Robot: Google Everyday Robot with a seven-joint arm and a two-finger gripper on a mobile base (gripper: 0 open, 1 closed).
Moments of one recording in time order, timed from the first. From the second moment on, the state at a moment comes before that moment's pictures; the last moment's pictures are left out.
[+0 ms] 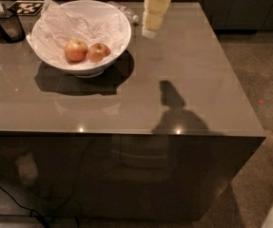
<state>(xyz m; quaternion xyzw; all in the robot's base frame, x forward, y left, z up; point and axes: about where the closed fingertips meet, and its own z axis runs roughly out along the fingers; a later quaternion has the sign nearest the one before) 0.613 -0.047 1.057 -0.65 0.71 -0.06 0.24</state>
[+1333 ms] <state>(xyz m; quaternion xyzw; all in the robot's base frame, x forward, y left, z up) 0.708 0.016 1.026 -0.70 0.67 -0.08 0.23</state>
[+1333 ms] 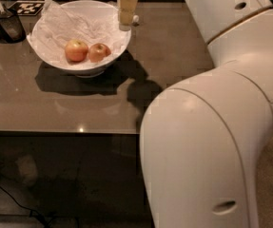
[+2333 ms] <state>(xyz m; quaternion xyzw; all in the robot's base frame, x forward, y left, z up) 0.730 0.066 0.989 -0.74 0.64 -0.04 0.21</state>
